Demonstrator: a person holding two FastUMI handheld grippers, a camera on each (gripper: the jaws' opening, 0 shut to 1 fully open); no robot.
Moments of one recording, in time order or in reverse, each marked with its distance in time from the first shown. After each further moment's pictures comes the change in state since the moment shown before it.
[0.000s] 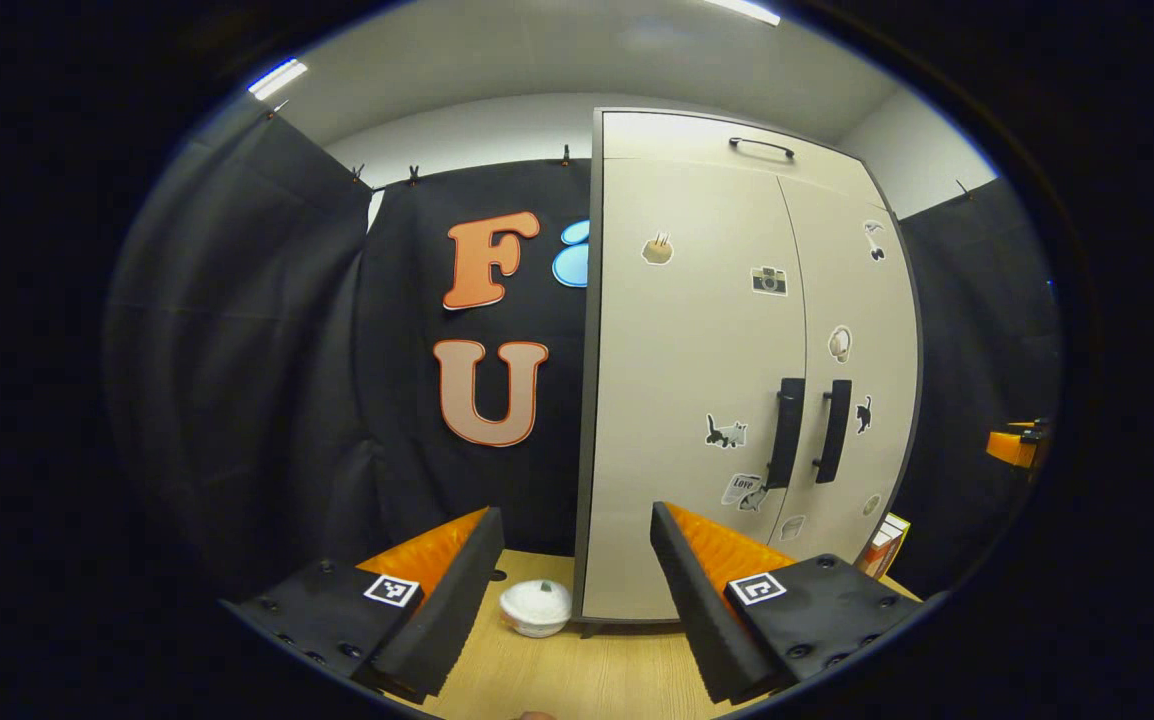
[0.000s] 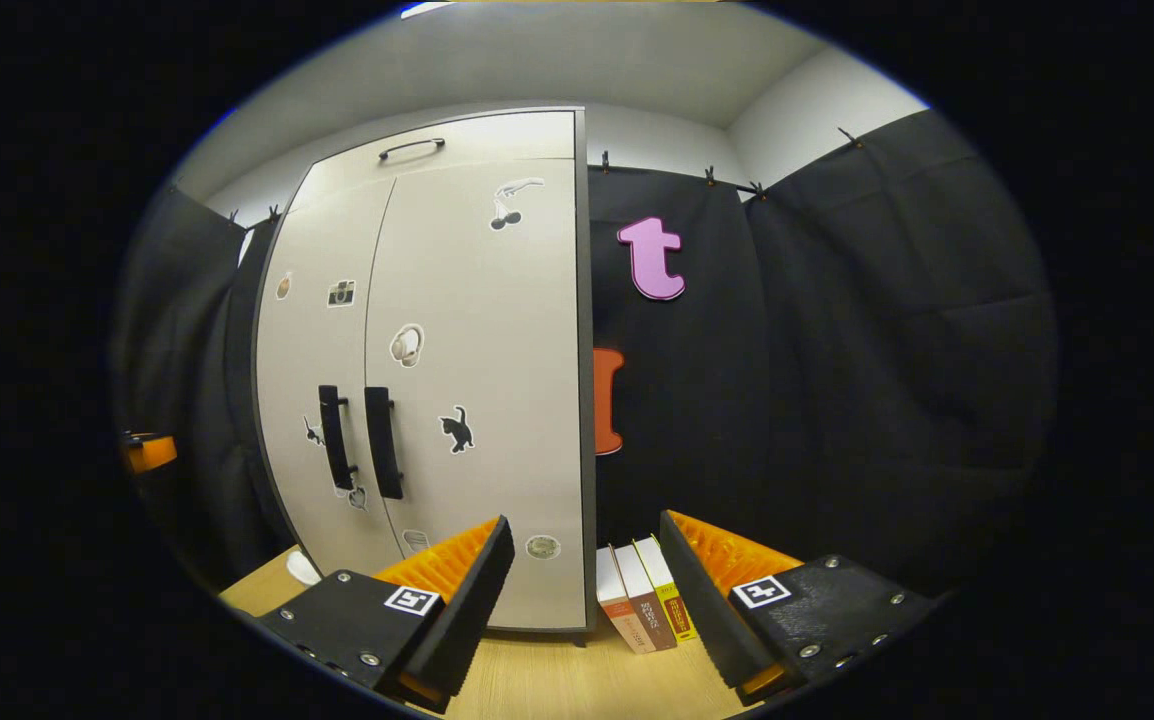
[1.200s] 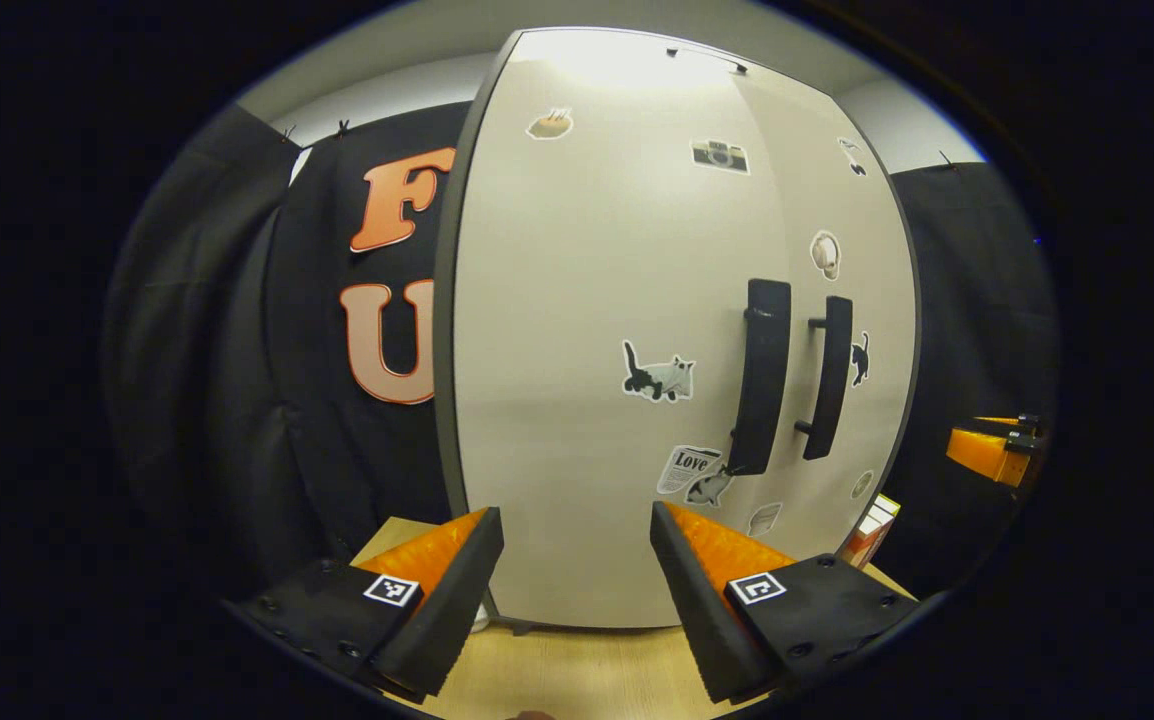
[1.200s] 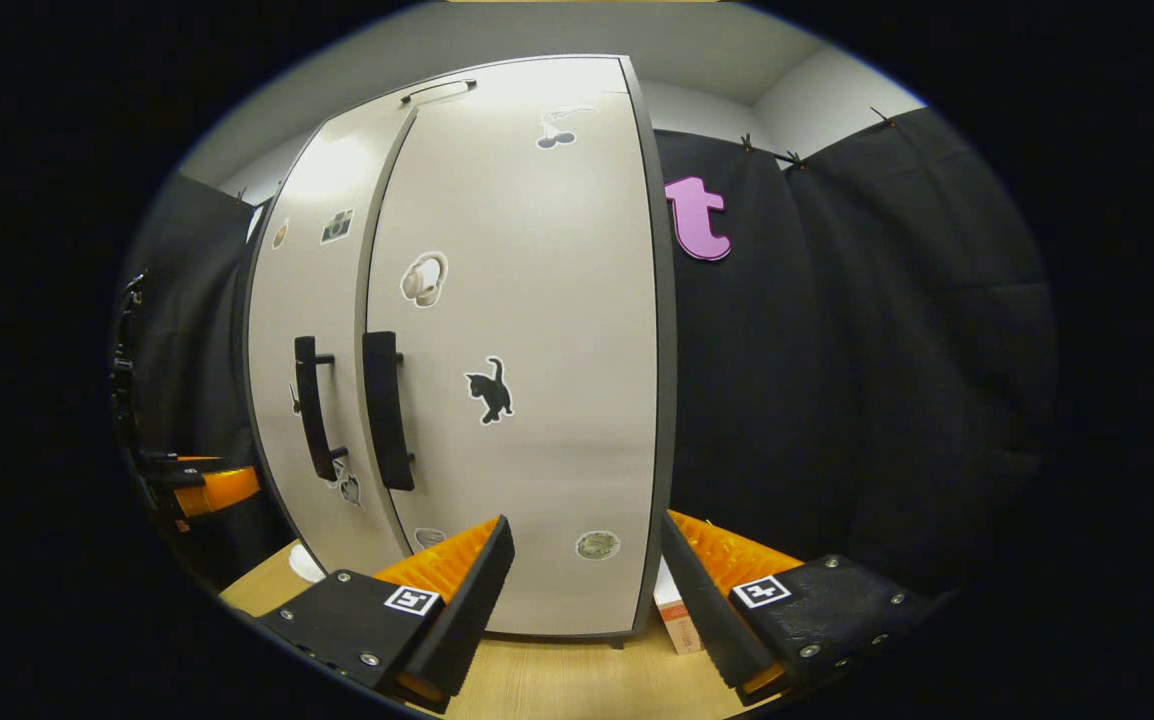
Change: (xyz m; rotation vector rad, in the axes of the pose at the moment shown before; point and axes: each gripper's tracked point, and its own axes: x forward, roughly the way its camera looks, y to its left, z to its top) left arm 0.100 -0.096 -0.065 0.005 0.123 -0.120; right arm 0.074 0.051 -0.038 -0.007 0.079 0.056
